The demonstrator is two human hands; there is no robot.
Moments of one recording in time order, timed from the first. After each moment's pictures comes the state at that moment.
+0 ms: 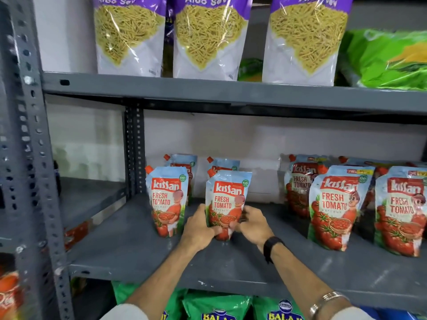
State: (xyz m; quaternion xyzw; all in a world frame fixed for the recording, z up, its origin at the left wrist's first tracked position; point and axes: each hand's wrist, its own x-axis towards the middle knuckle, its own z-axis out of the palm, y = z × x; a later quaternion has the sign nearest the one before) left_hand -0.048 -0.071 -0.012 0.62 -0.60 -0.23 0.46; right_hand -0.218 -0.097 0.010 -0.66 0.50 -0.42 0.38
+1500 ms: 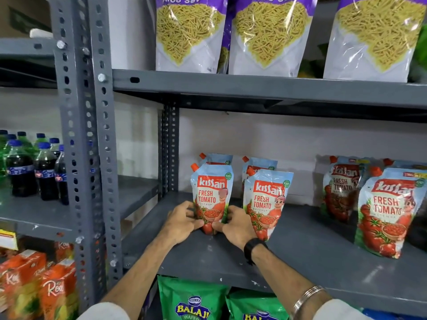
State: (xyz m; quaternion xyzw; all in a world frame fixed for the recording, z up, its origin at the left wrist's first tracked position) left_hand 0.103 -0.035 -0.006 0.64 -0.55 -0.23 0.48; right_hand -0.069 -0.065 0.002 -0.70 0.49 -0.40 0.33
